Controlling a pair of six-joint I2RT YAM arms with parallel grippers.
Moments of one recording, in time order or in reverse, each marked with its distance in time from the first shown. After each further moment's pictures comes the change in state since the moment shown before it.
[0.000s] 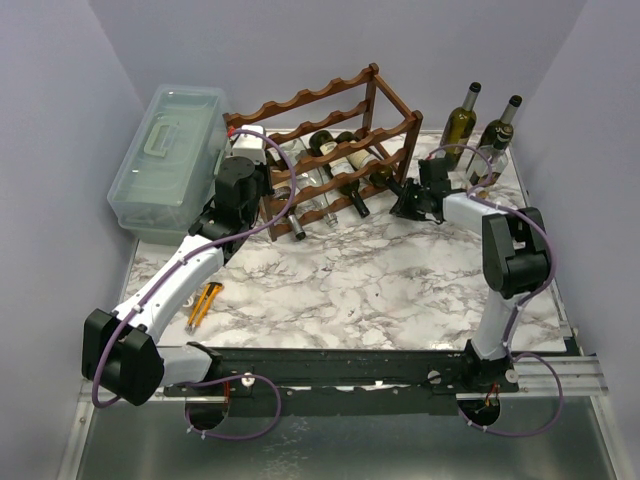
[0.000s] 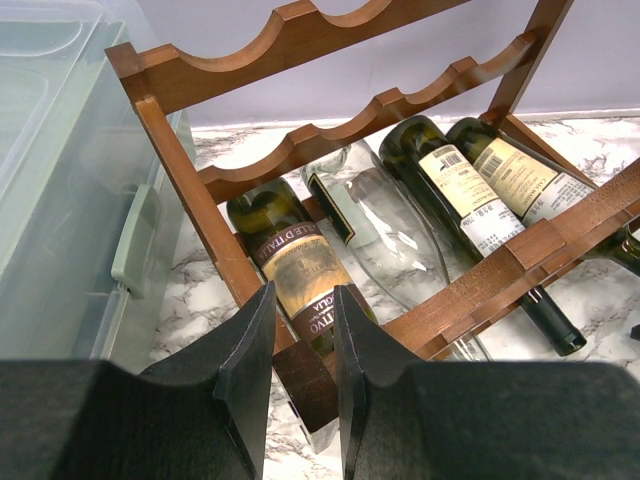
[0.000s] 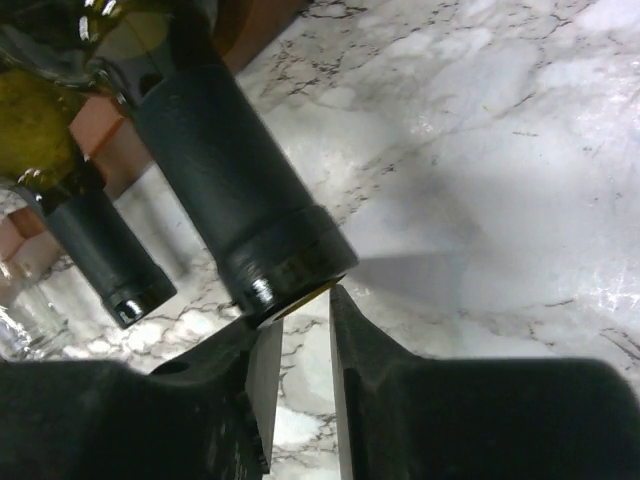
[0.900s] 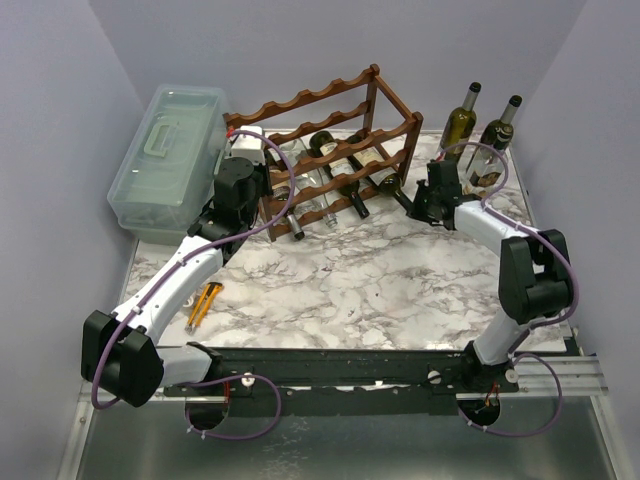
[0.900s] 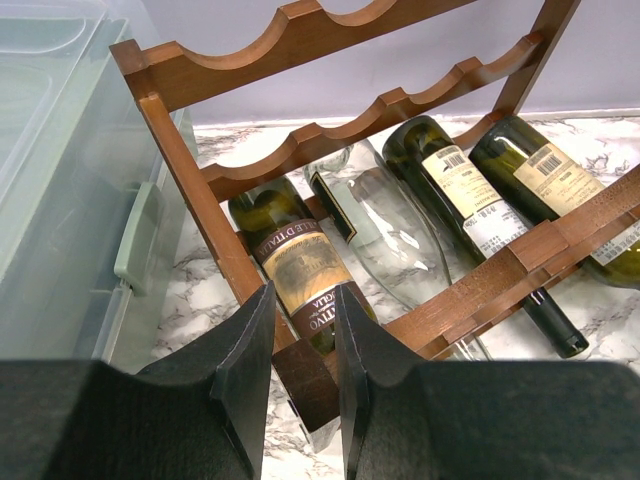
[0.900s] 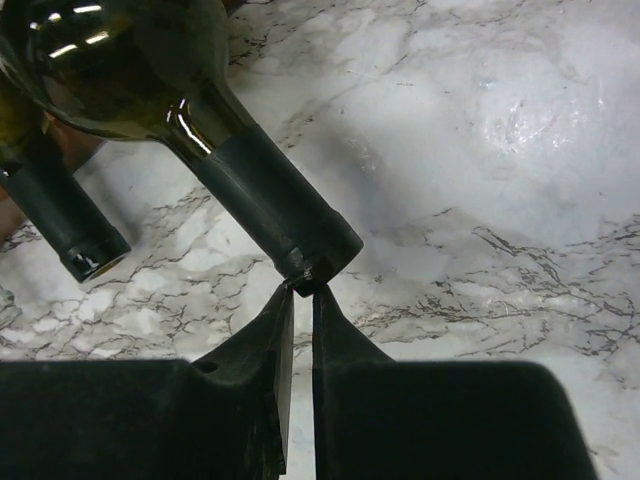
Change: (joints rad) left arm 0.003 -0.007 -0.006 -0.003 0.000 -0.002; right arm 0.006 -0.198 -0.108 -0.070 0.174 -0.076
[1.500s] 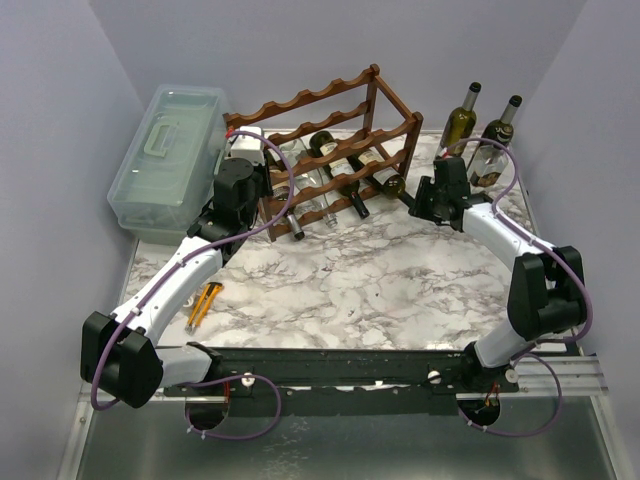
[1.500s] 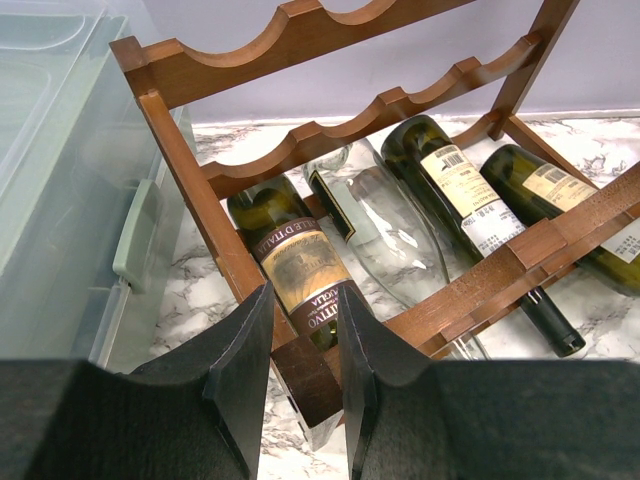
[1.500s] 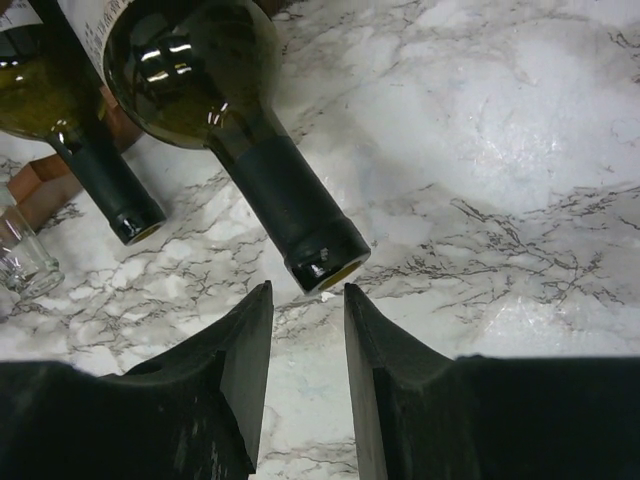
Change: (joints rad) left arm 0.000 -0.008 -0.004 -0.004 0.000 0.000; right arm 0.002 -0.126 0.000 -0.095 0.012 -0.018
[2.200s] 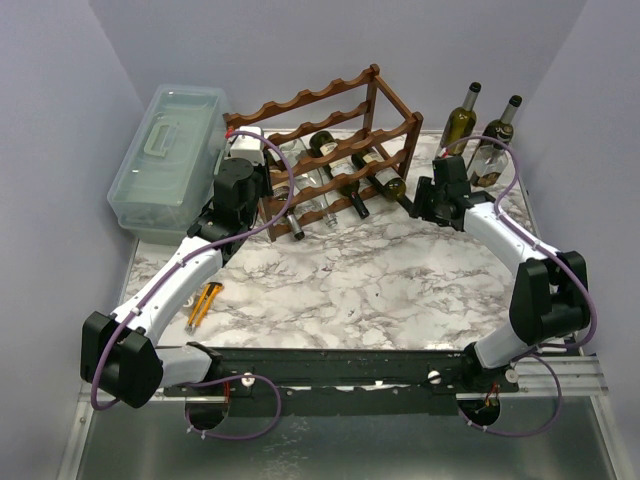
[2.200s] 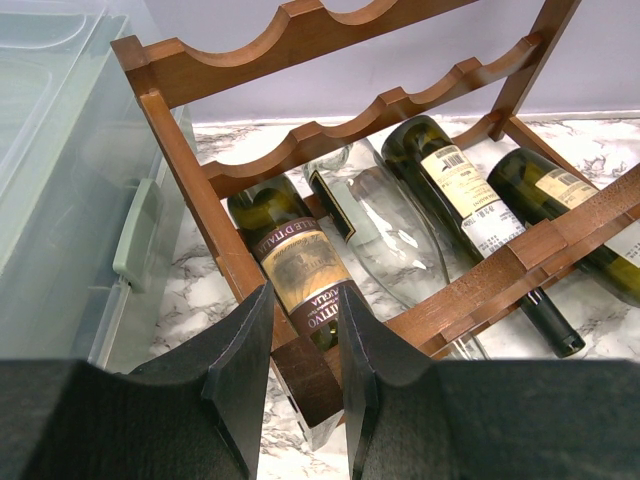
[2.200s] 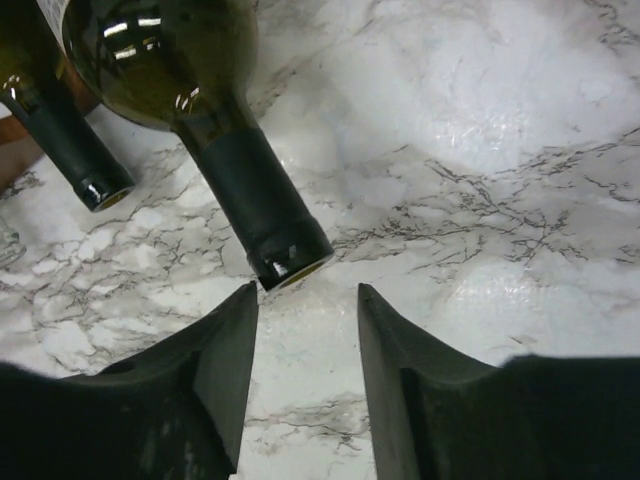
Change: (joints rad) left arm 0.000 -0.001 0.000 0.000 -0.004 0.001; right arm 0.018 -0.030 0.014 -0.096 0.051 -0.029
